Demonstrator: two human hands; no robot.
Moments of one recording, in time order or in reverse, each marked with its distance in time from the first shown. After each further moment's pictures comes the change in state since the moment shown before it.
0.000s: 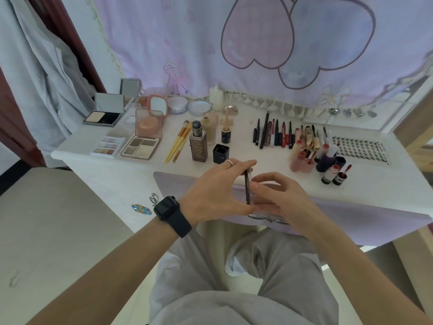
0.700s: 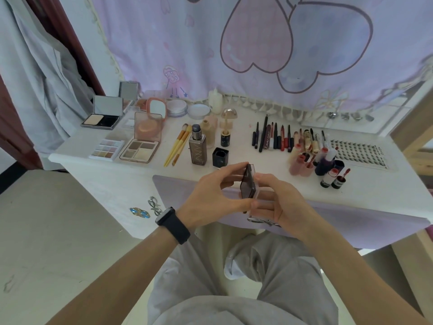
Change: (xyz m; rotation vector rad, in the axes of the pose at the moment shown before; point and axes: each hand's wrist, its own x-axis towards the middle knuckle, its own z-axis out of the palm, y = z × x) left_hand -0.006 -0.011 0.009 -0.462 0.075 -0.119; right_hand 0.008 -0.002 0.009 0.106 -0.019 0.105
